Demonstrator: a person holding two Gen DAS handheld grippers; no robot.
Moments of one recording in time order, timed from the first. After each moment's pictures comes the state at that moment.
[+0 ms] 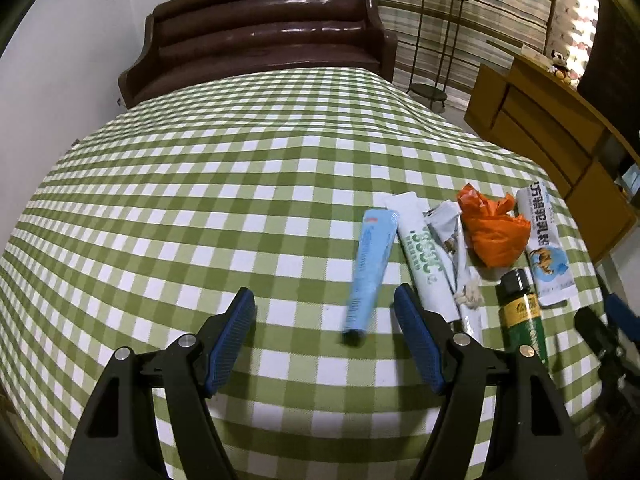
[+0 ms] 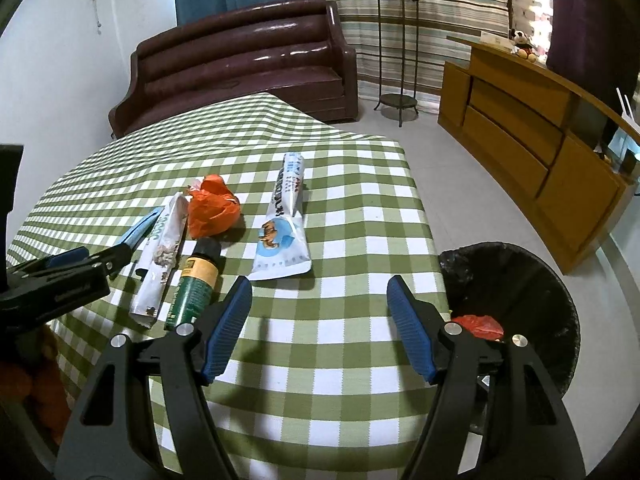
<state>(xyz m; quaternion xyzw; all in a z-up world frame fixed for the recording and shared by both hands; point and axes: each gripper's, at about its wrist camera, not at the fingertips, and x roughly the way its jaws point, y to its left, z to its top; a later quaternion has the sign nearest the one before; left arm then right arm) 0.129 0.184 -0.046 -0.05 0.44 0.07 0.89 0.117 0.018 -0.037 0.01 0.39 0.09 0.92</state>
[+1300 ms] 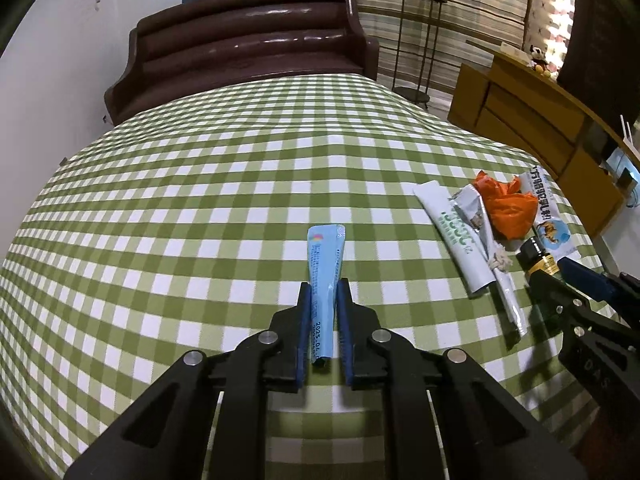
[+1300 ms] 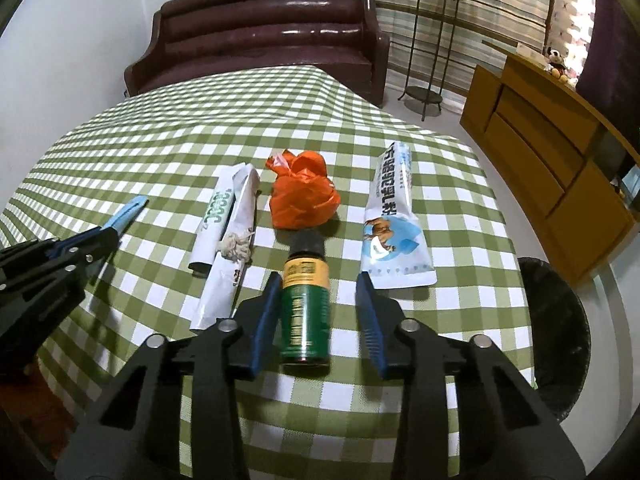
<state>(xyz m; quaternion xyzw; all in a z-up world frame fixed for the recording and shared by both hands) 0.116 0.220 -0.049 -0.02 0.43 0.04 0.90 0.125 0.103 -0.043 -0.05 0.42 0.11 0.90</state>
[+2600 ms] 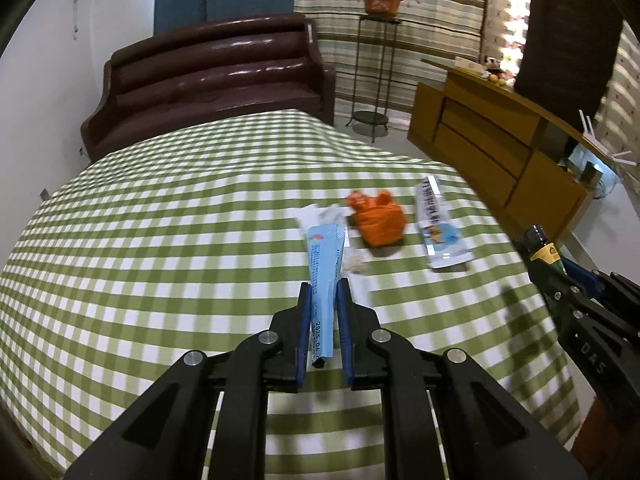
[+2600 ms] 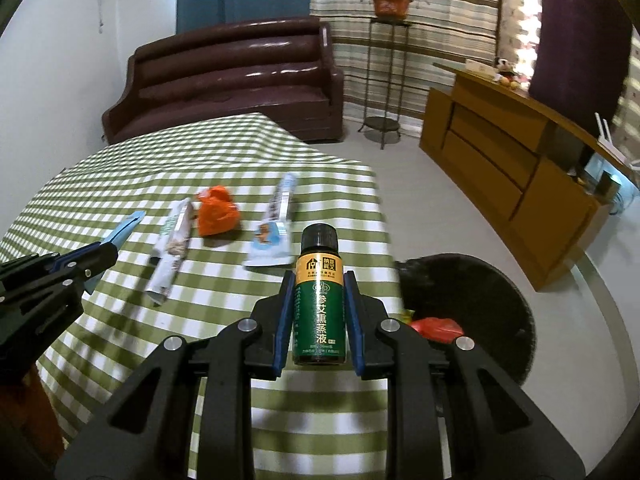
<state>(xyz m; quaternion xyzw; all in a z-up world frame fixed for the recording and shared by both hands) 0.083 0.133 -0.013 -0.01 0.38 -0.03 0.93 0.070 0.000 -0.004 -0.02 0.35 0.06 0.93</state>
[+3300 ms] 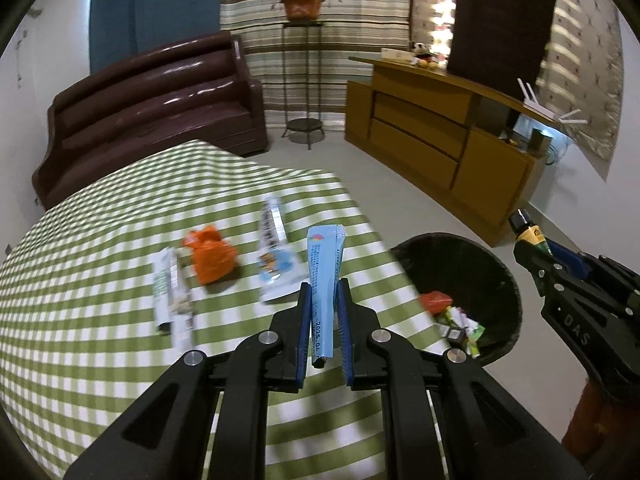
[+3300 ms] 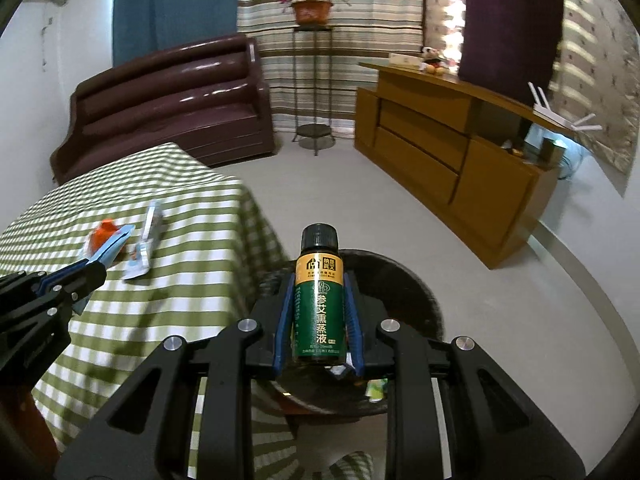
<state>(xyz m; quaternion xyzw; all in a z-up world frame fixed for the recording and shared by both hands) 0.095 0.003 -0.007 0.04 0.36 -0.12 0.92 0.063 -0.114 -0.002 0.02 0.33 -0.05 0.94</state>
